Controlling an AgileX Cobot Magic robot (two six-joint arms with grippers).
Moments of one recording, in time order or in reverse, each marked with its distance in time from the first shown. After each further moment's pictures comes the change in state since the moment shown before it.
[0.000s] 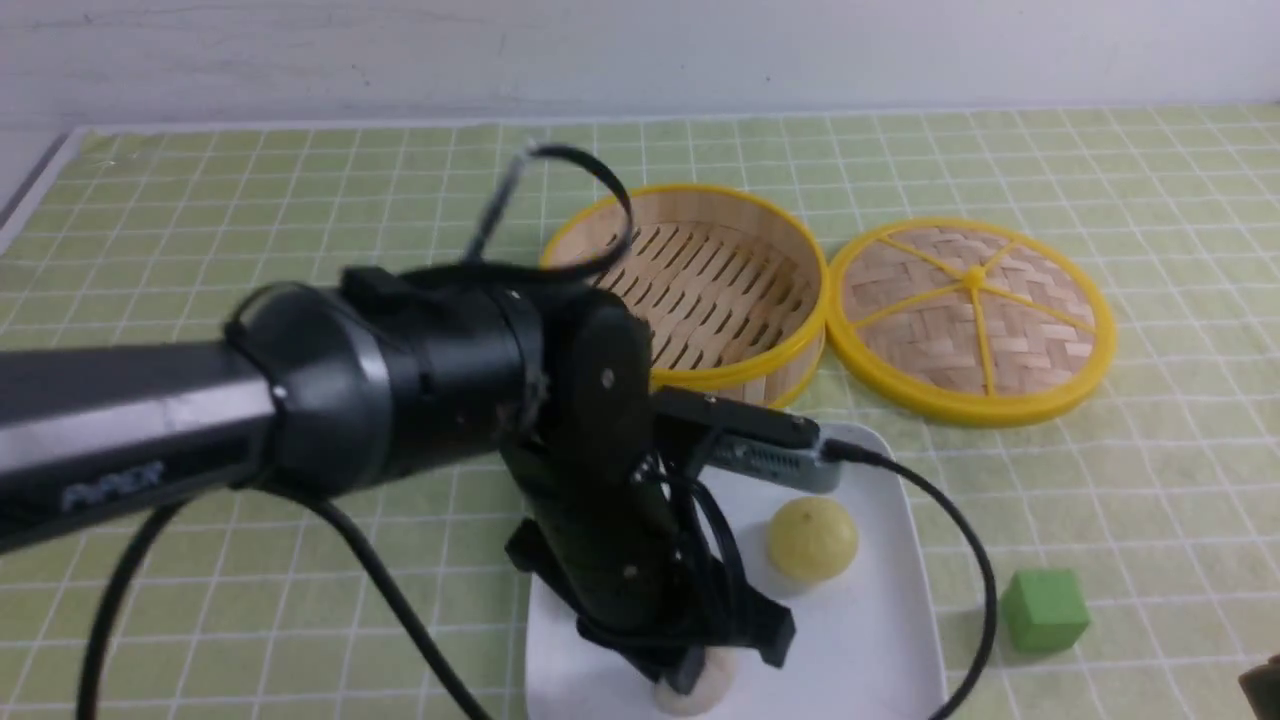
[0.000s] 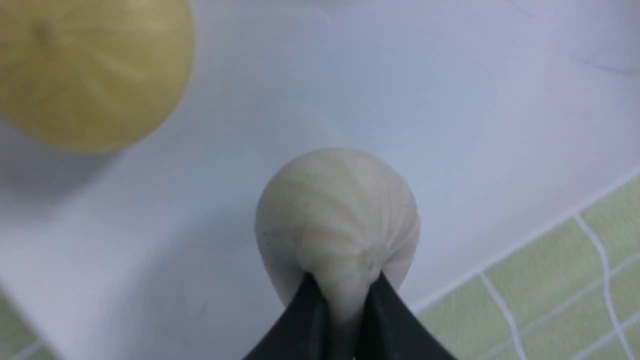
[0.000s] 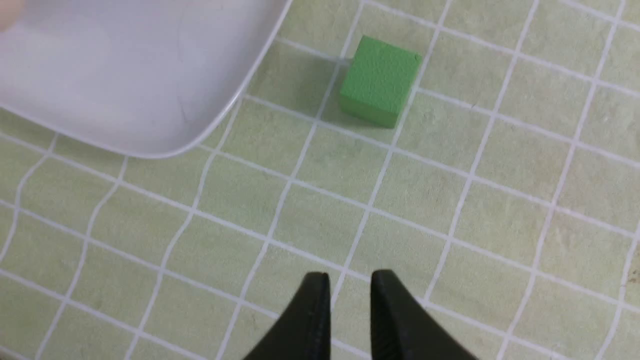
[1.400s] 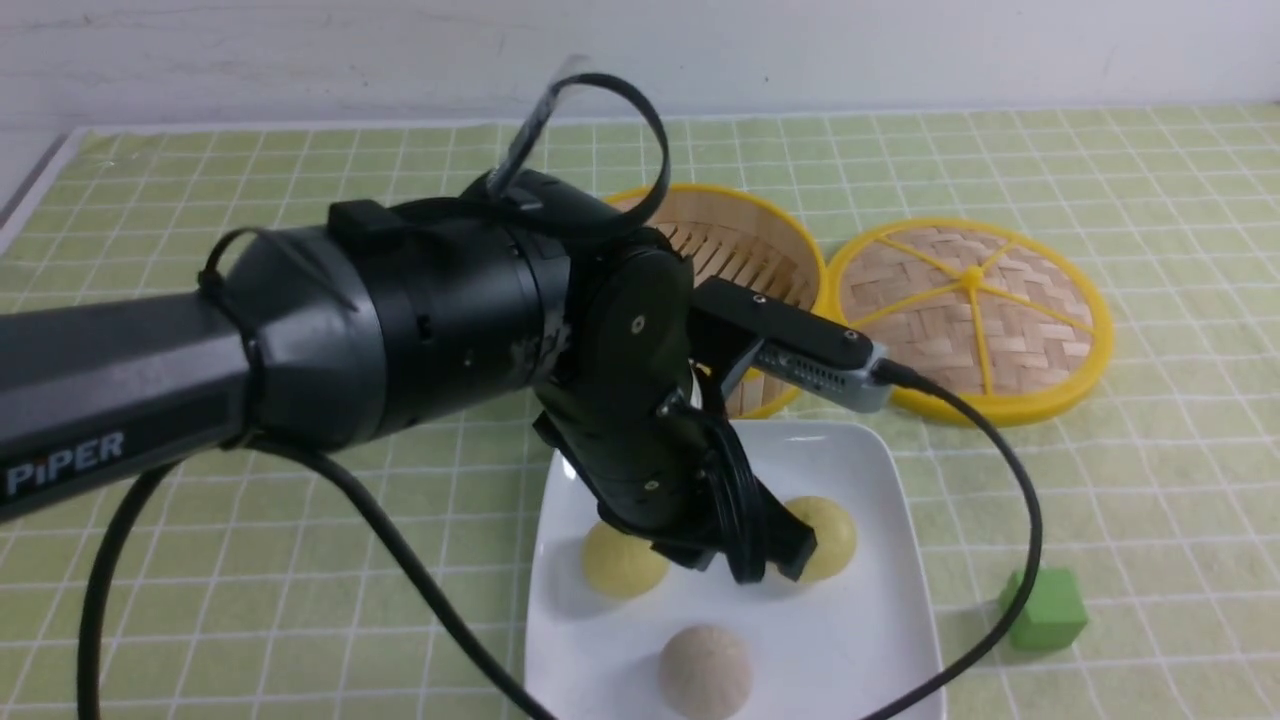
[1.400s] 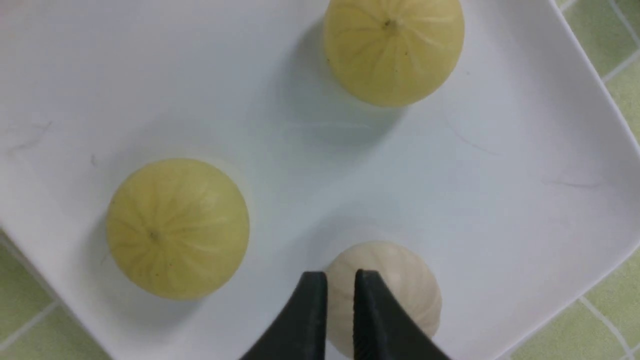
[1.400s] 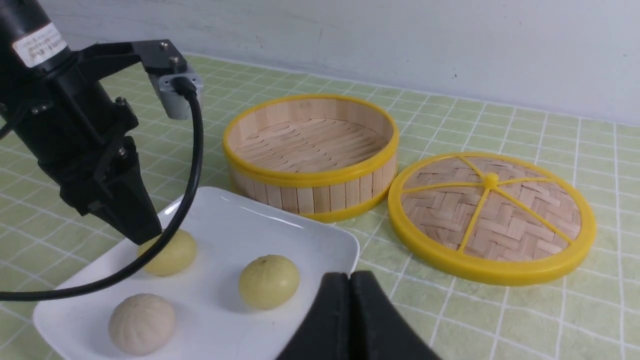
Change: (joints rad) right arm 0.000 -0.657 0.256 0.034 -0.448 -0.085; left arm -0.021 -0.045 -0.134 0.216 0.024 -0.006
